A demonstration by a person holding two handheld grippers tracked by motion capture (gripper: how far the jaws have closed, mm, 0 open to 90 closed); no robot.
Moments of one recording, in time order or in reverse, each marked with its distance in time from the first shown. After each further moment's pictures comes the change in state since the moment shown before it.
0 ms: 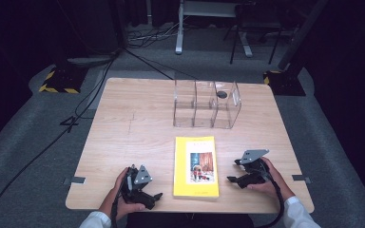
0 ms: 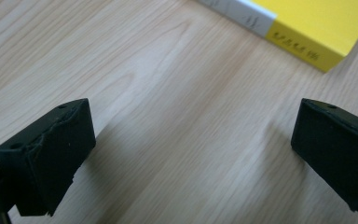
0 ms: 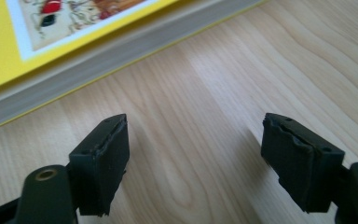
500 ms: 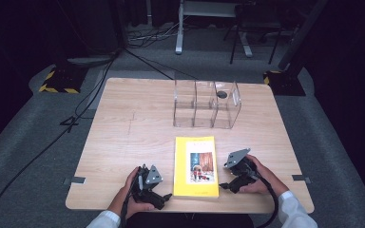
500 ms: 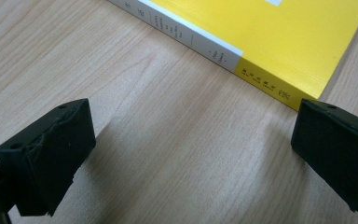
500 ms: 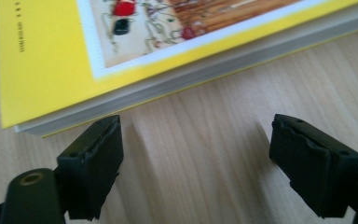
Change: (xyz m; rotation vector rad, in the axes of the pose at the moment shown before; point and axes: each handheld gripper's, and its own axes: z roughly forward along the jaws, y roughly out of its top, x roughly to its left) left arm -0.010 0.016 0.014 0.002 -0.012 0.016; right arm 0.020 0.031 0.015 0.139 0.115 -0.153
